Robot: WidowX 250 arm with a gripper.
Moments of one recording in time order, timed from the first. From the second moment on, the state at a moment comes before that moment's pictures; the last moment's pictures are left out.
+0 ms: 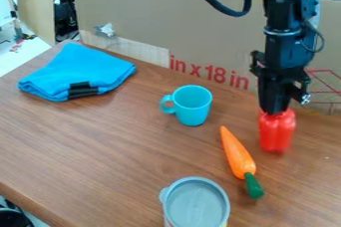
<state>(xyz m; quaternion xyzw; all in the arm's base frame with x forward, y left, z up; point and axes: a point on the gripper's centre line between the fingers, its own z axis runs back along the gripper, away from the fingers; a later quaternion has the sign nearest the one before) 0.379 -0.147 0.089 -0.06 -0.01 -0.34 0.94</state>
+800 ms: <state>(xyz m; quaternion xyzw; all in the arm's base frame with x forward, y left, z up) 0.376 -0.152 0.083 -0.05 0.00 -0.34 0.94</state>
